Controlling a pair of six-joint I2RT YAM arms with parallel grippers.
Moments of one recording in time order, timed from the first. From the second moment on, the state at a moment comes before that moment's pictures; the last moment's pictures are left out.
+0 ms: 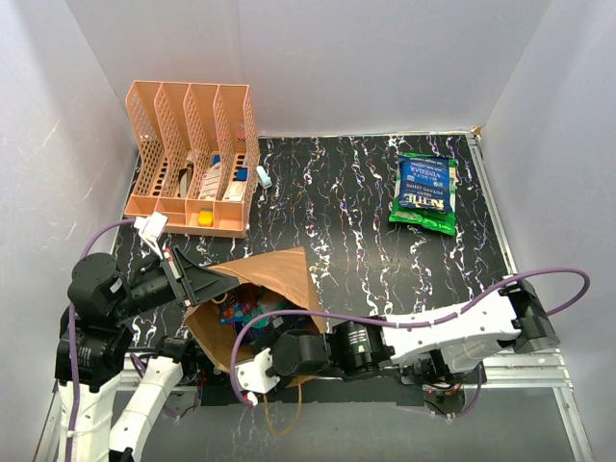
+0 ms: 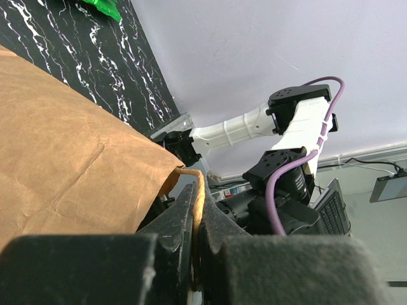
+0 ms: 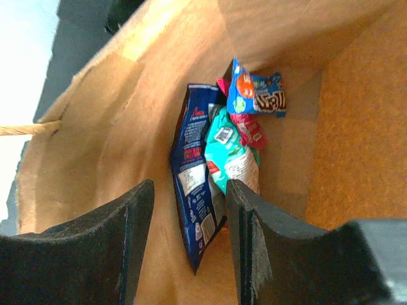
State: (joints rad) left arm -0.19 0.47 1.06 -0.79 0.85 -0.92; right arm 1.70 1.39 1.16 -0.45 0.26 -0.55
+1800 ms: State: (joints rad) left arm -0.19 0.49 1.09 -0.94 0.77 -0.80; right arm 1.54 1.19 1.27 -0.49 -0.05 -0.44
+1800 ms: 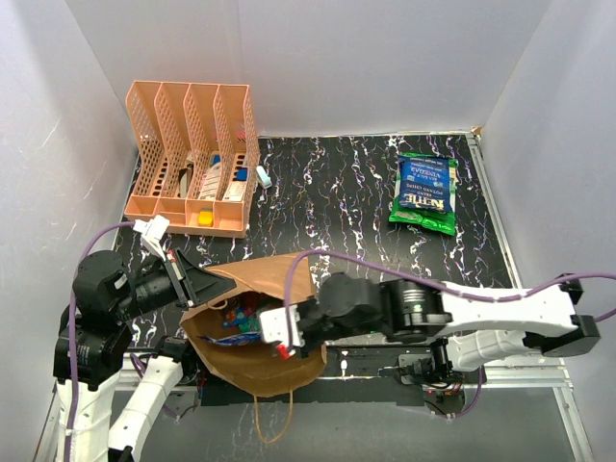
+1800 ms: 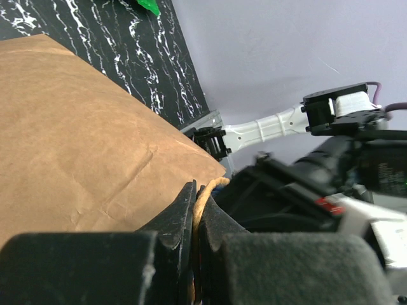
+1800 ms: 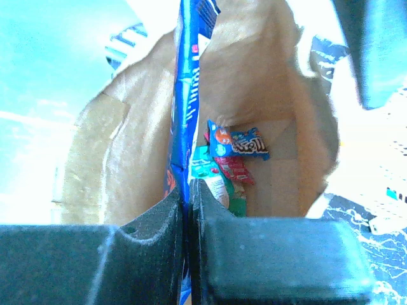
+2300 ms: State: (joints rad) left arm -0.19 0.53 1.08 -0.98 0.69 -0.79; right arm 1.48 1.01 1.29 0.13 0.70 -0.53
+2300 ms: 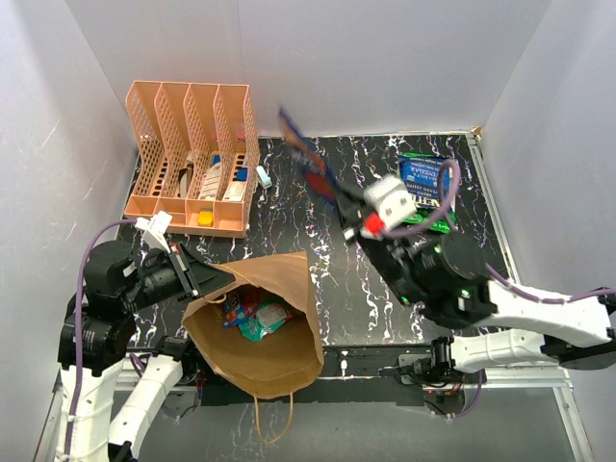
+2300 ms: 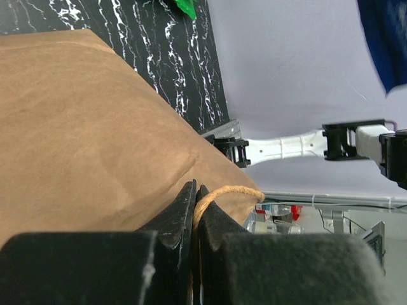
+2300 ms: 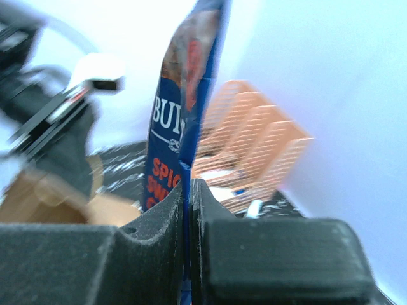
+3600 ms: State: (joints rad) left arm -0.19 0.74 1.13 -0.98 0.55 -0.41; right arm 0.46 2.32 2.08 -0.98 0.73 0.34
